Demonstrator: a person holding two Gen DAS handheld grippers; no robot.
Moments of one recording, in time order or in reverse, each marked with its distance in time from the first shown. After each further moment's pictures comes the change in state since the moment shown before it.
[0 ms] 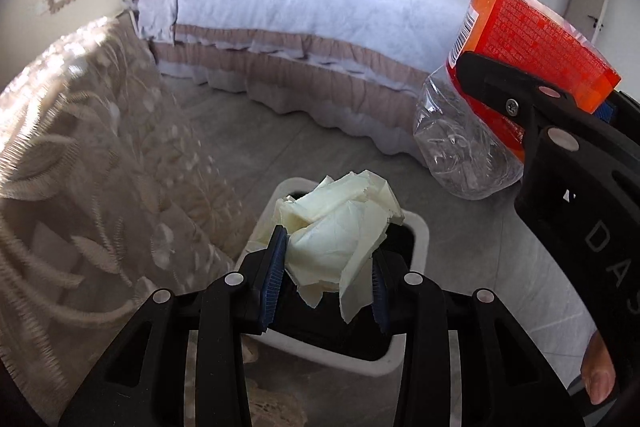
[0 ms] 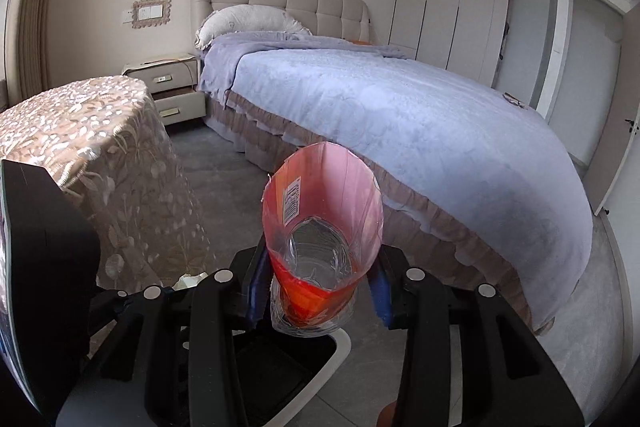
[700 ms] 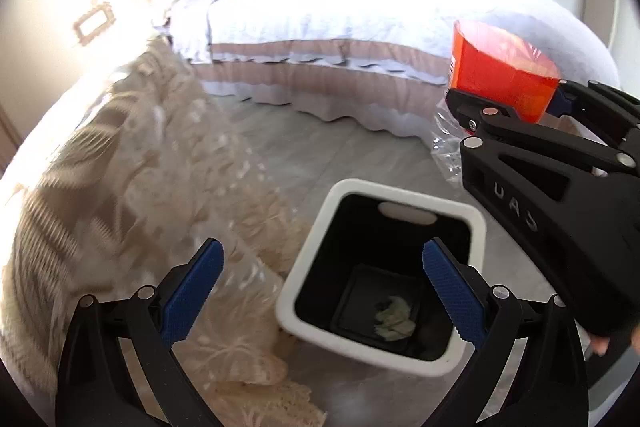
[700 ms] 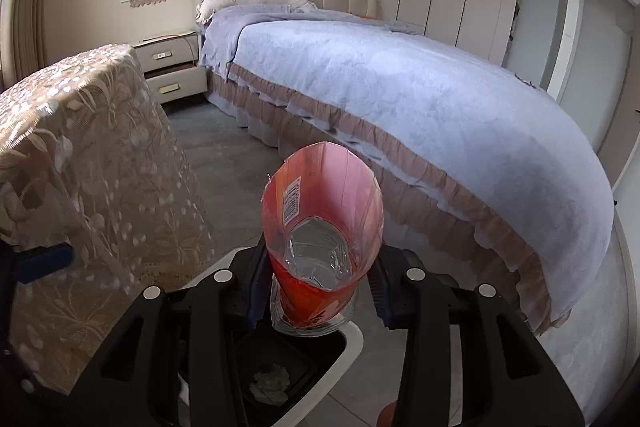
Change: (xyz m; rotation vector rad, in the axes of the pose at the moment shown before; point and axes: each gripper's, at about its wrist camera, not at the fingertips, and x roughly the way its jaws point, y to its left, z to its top) left arm -0.003 0.001 -0.016 0.073 -0.053 0.222; right arm 0.053 0.001 -0.020 -0.001 0.083 0.029
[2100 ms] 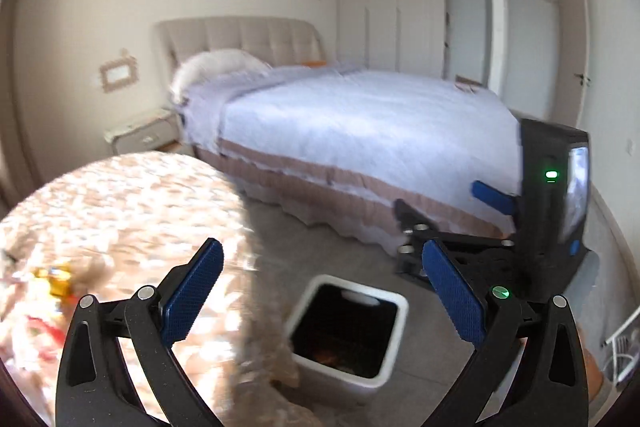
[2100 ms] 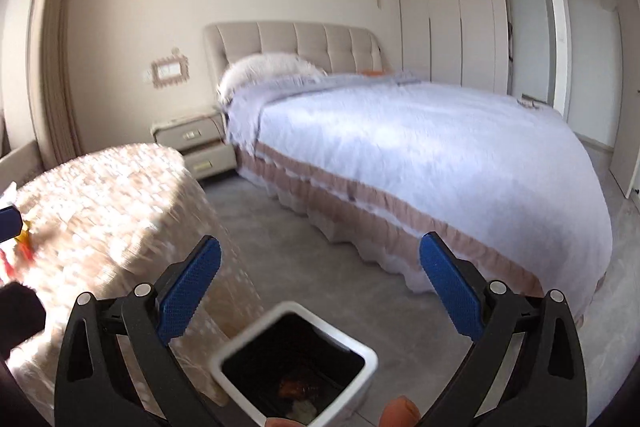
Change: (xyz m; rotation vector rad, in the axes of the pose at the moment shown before) left arm -0.206 0.048 0.001 -0.132 -0.396 -0.078; right arm -0.131 -0.020 0.035 0.104 -0.265 0.120
